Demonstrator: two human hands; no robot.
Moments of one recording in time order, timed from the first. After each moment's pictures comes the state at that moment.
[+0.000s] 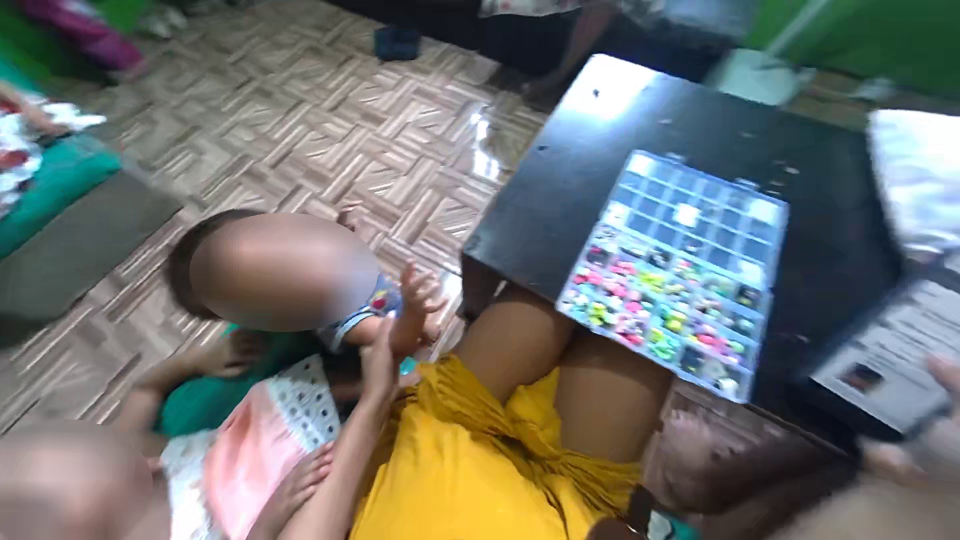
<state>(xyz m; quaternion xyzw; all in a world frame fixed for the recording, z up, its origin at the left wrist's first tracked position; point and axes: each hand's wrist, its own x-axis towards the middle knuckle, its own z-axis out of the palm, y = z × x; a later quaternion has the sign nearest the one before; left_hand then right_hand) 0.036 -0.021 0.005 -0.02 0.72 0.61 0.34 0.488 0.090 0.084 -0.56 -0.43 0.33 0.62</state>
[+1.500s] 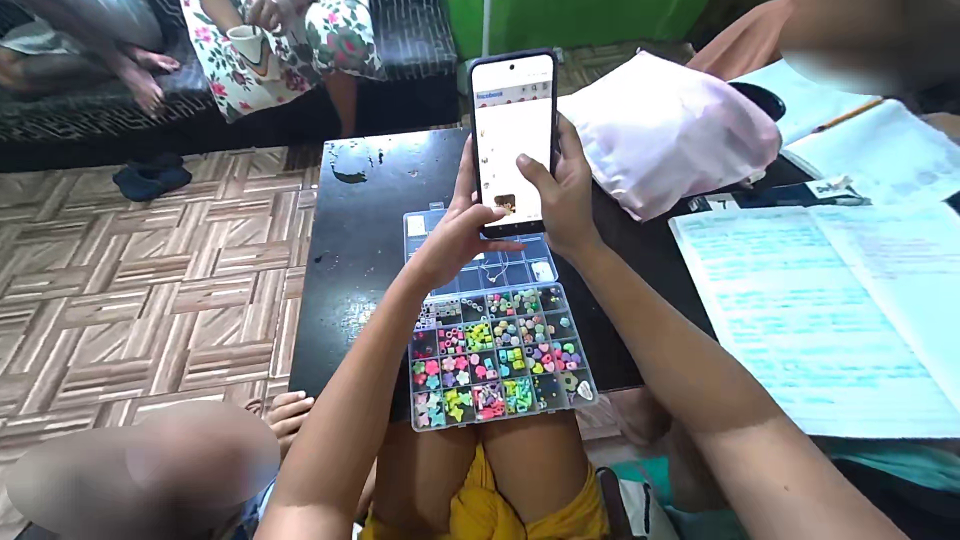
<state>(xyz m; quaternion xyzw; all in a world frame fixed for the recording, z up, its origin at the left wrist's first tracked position) 0.233 0.268 0.127 0.54 0.17 0.34 0.75 0.392 0.253 0.127 -0.40 -0.53 0.32 0.68</state>
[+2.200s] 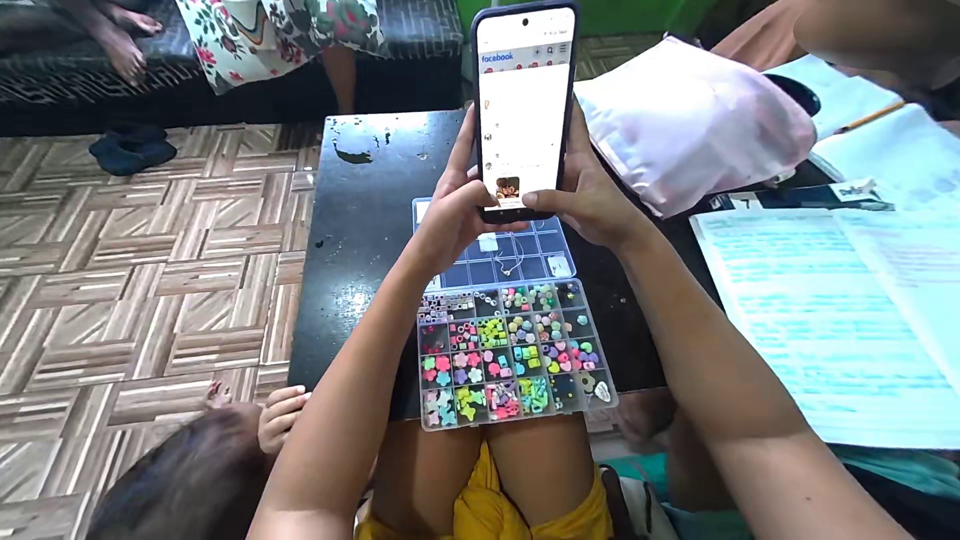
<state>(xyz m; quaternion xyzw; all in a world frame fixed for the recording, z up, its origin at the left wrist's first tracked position) 0.220 0.276 0.127 0.53 0.14 0.41 0.73 0.414 0.248 0.133 -0.29 -0.62 0.52 0.51</state>
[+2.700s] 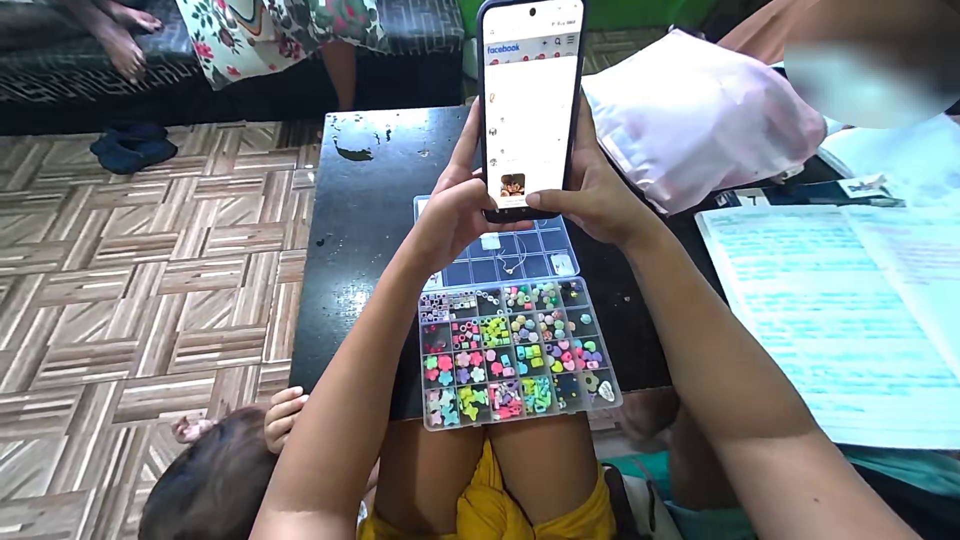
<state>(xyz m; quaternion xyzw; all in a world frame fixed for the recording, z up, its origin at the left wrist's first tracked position) 0.214 0.277 0.131 0.52 0.11 0.38 0.76 0.415 0.248 0.135 -0.30 -0.62 0.52 0.51</state>
